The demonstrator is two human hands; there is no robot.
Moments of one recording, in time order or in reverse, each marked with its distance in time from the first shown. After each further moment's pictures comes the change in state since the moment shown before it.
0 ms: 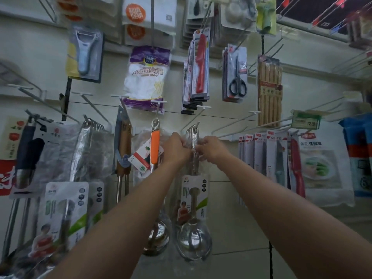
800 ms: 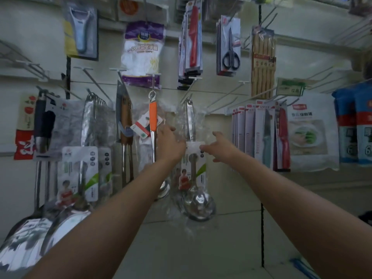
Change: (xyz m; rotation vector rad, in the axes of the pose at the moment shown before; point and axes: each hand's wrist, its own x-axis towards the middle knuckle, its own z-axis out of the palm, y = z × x) left_hand -0.082 -0.017 -0.003 0.032 0.074 -0.024; right_hand -0.078 0.059 -0.002 0.069 -0.066 0.108
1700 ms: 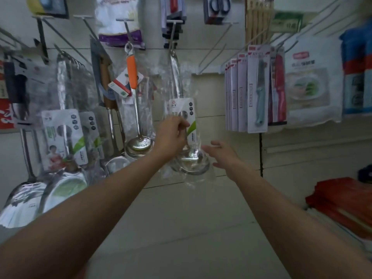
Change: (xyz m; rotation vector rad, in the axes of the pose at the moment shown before) left_hand -0.073 -0.026 0.024 0.328 -0.169 0.324; right_hand -0.059 0.111 0.053 0.453 0.036 0.244
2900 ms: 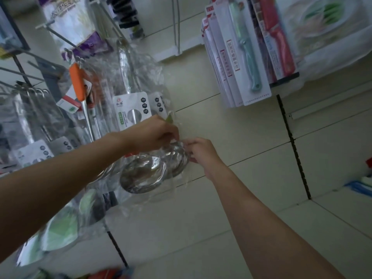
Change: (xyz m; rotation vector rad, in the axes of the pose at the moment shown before) left_hand 0.055 -0.013 0.011 0.569 -0.723 0.621; right_hand 0.045 0.039 0.040 0.405 -0.173 -0.041
